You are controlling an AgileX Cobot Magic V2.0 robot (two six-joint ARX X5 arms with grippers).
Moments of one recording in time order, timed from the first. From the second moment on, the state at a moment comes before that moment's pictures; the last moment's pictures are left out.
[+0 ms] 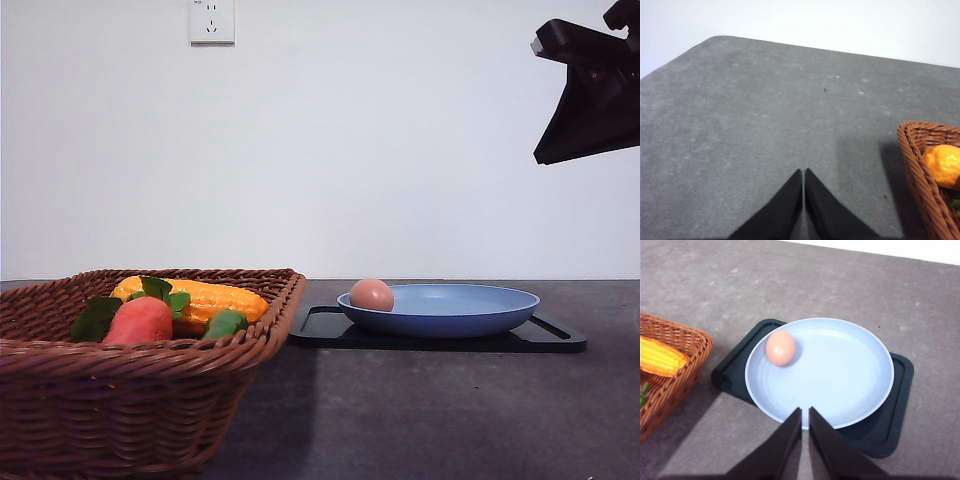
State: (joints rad) left_arx 0.00 0.00 0.04 -0.21 -0.07 -0.12; right_arx 0.47 0.84 0.49 -0.05 0.03 0.11
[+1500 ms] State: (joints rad) left_arx 0.00 0.00 0.04 -0.20 -0.07 -0.12; right_arx 0.14 0.08 0.15 -0.04 0.01 -0.05
